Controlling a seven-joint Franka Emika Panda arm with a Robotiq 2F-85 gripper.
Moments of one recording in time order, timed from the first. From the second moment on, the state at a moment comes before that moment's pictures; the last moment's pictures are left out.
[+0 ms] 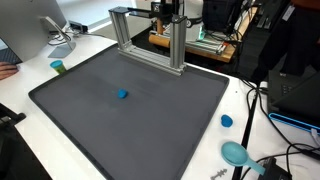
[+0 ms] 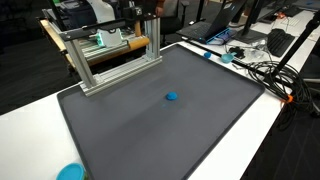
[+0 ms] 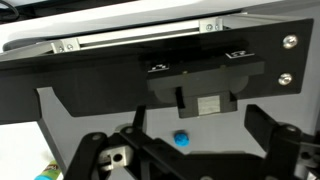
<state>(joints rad) -0.04 -0.61 0.03 -2.60 -0.06 2.06 0.16</state>
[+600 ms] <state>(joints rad) -0.03 -0.61 0.04 -2.62 -0.05 2.07 0.15</state>
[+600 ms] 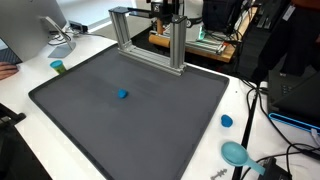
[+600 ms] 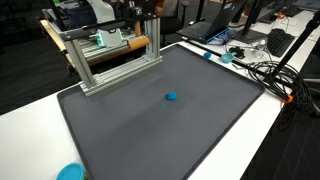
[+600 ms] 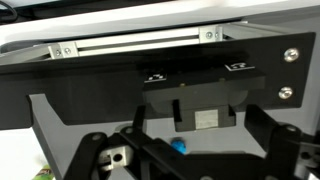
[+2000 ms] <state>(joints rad) -0.02 -0.67 0.02 -2.73 -0.02 2.21 0.09</state>
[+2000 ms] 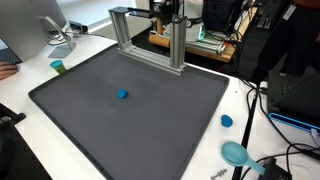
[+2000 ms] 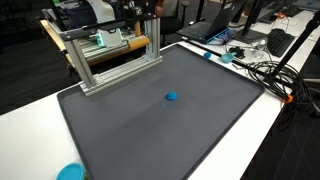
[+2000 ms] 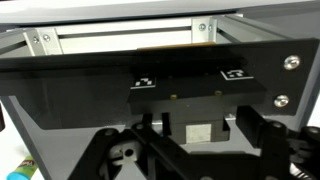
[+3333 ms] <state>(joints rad) -0.05 -0.71 0.06 -2.74 -0.03 2.18 0.18</state>
